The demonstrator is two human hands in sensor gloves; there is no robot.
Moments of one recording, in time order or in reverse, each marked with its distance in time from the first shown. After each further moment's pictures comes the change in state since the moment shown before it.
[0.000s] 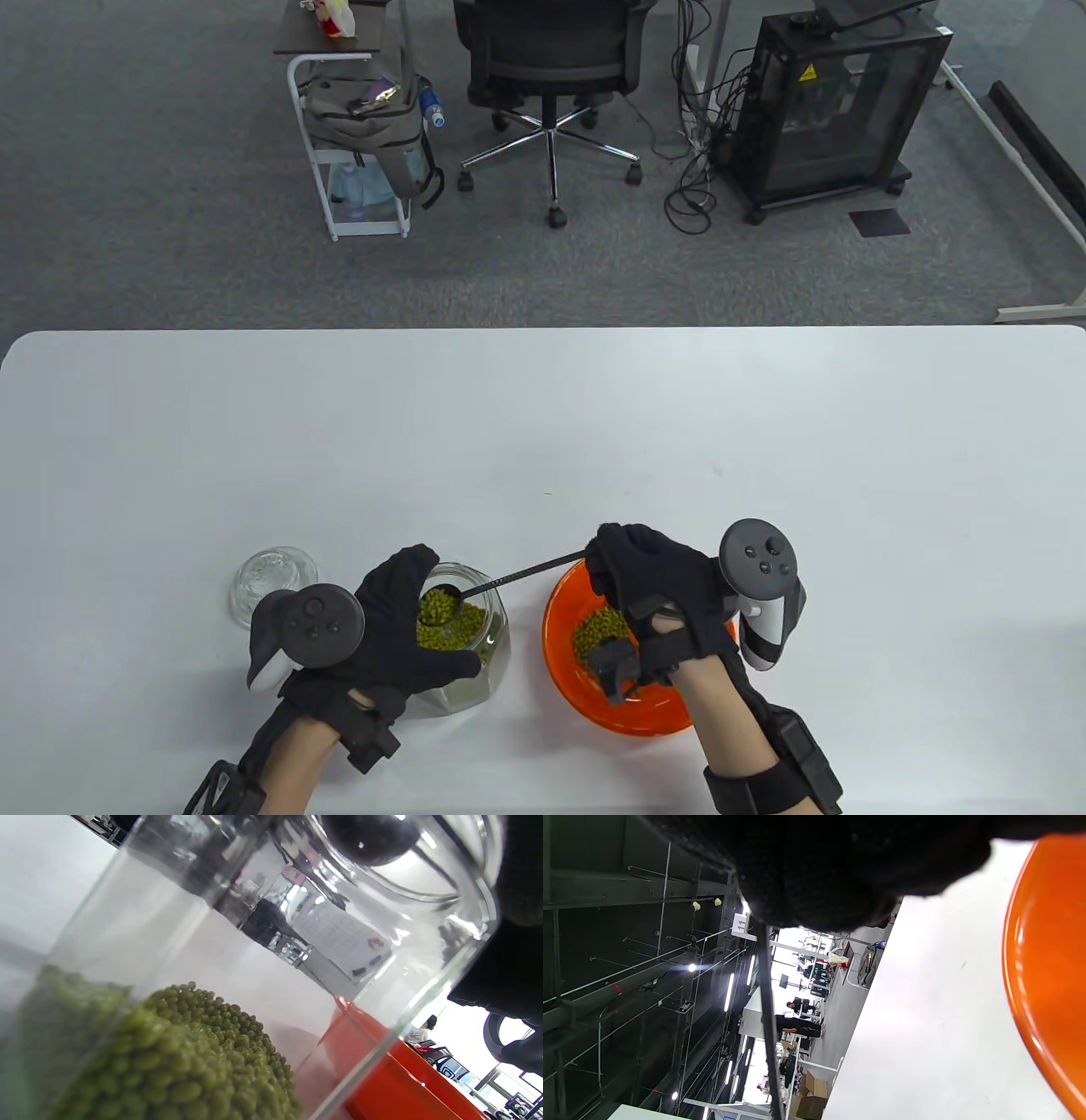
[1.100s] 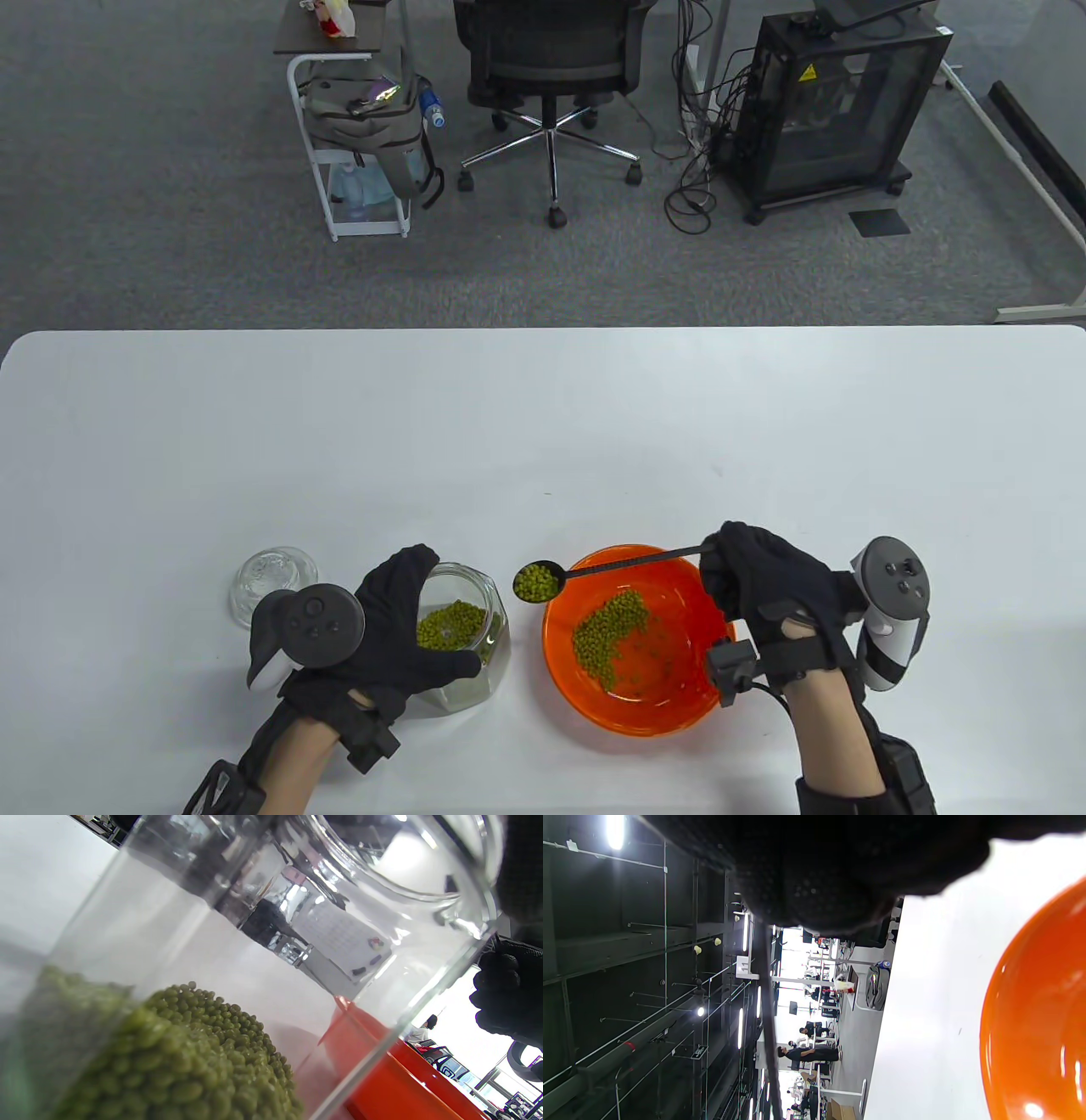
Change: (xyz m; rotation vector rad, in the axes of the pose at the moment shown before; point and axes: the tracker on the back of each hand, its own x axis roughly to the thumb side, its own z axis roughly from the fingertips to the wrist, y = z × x) left_hand 0.000 0.000 0.000 -0.001 -0.001 -0.001; right_hand -0.019 -0.106 0.013 -0.077 0.032 -0.155
